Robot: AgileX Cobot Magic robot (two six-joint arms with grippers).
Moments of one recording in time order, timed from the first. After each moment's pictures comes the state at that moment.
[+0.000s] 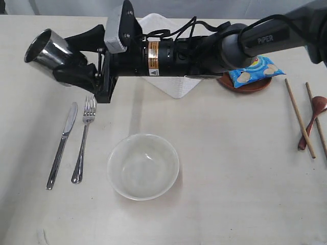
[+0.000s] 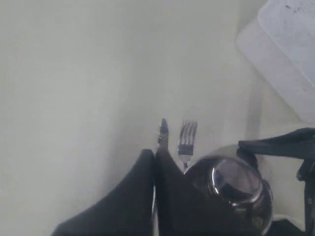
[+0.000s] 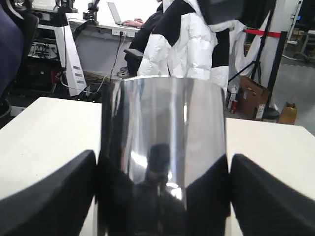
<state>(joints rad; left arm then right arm) -0.17 1.47 -1.45 -0.06 1.21 -0.23 0.62 2.17 -1.29 -1.10 -1.11 0.56</state>
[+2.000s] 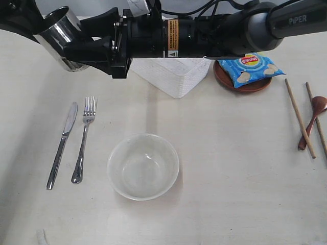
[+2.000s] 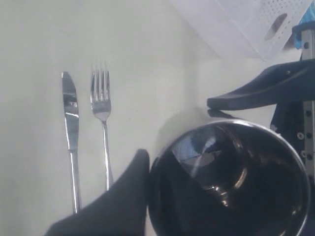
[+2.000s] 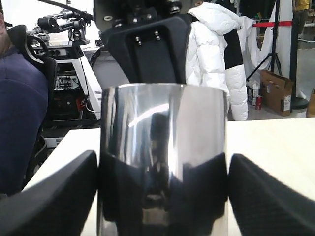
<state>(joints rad) -0.11 1.54 -1.36 -0.47 1.23 0.02 0.55 2.09 -1.29 -1.22 -1.18 0.86</state>
